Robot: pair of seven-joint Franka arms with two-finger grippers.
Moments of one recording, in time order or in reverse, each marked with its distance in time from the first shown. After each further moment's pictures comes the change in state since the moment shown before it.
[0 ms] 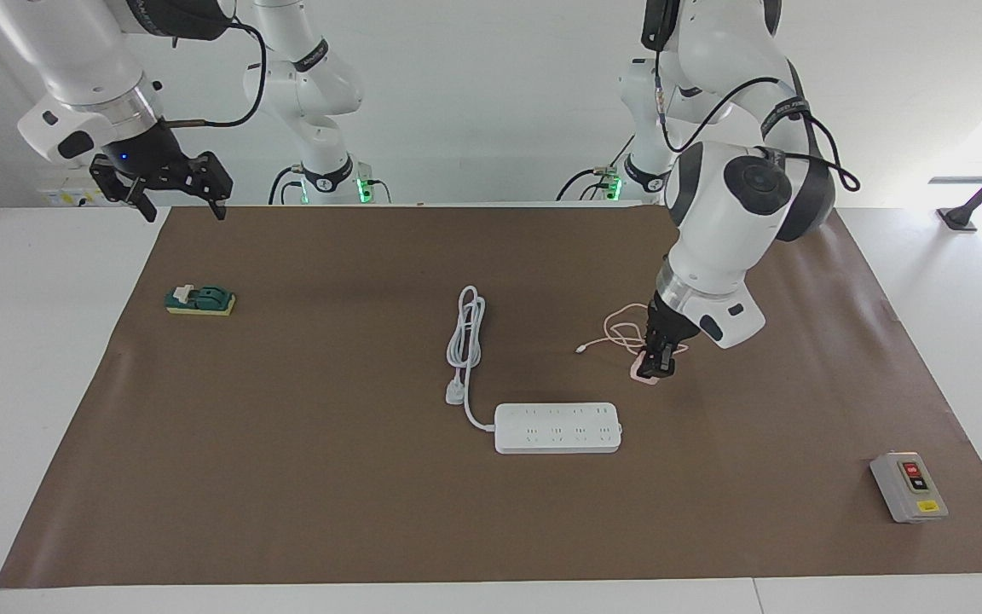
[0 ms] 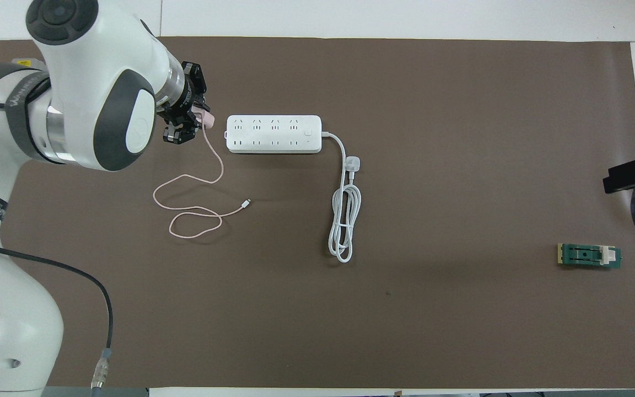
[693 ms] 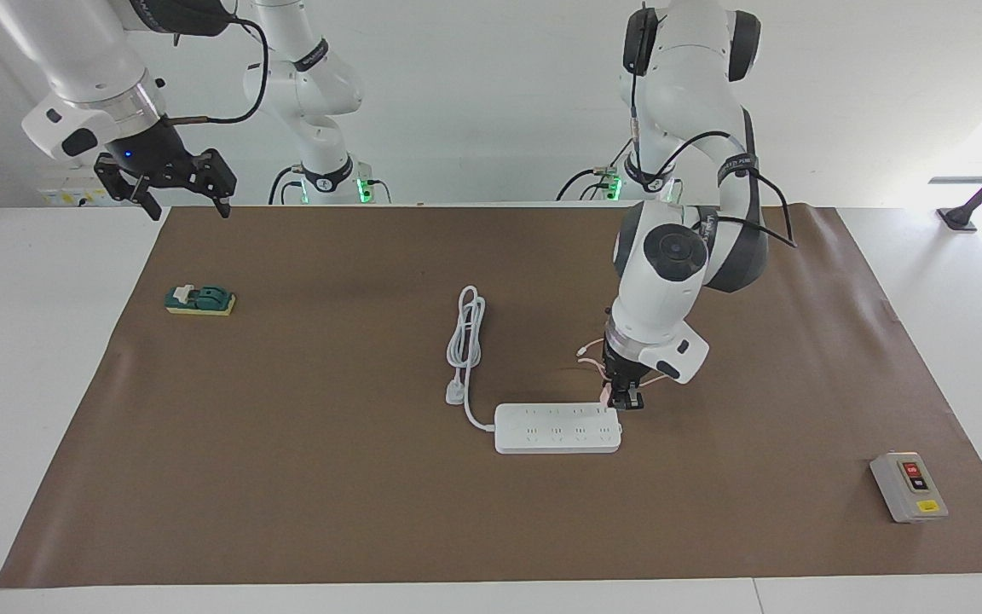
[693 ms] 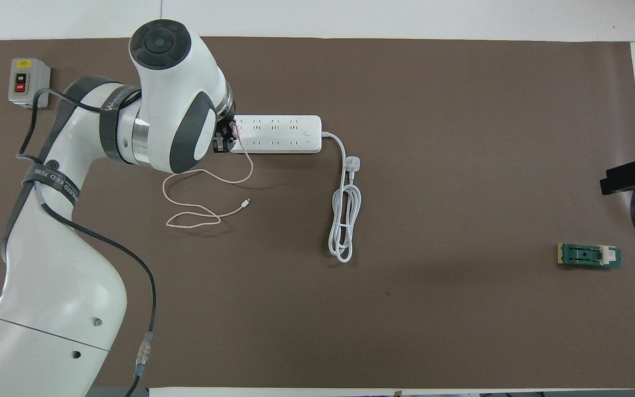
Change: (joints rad) left arm -0.055 0.125 -0.001 0.007 0.017 0.054 -0.312; right arm 0.000 -0.006 0.000 -0.005 0.016 0.000 0.000
